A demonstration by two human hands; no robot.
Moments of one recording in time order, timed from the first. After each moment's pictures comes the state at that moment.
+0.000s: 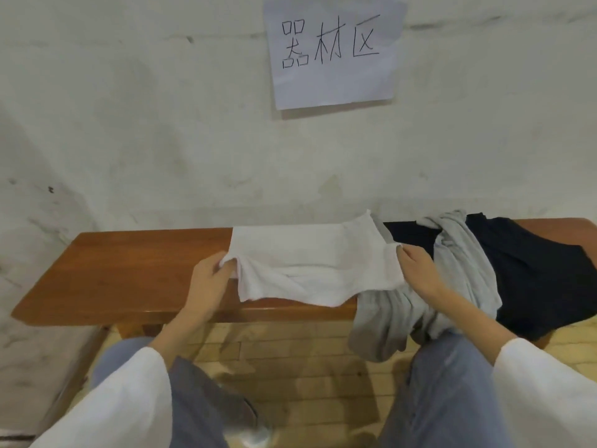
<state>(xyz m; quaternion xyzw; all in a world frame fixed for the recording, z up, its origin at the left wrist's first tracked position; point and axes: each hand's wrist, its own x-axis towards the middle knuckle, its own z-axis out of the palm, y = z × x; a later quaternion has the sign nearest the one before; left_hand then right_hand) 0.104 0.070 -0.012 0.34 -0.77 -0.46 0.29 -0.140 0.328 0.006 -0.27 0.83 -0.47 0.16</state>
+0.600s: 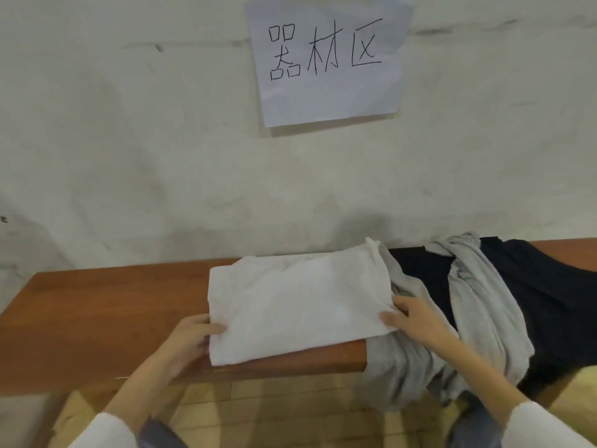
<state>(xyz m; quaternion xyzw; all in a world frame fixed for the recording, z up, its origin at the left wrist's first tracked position) 0.081 0.015 -0.038 0.48 -0.58 -0.66 0.03 -0.184 0.303 -0.058 -0.25 0.84 -0.39 0.29</state>
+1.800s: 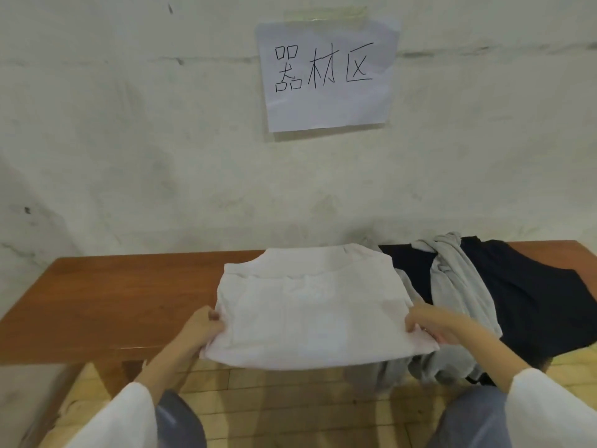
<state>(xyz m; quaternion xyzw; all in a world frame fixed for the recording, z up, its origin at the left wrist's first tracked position) 0.097 0.024 -0.066 0.50 -0.77 -0.39 -0.06 -0.179 0.351 -0.017 -0.06 0.83 -0.28 0.49</state>
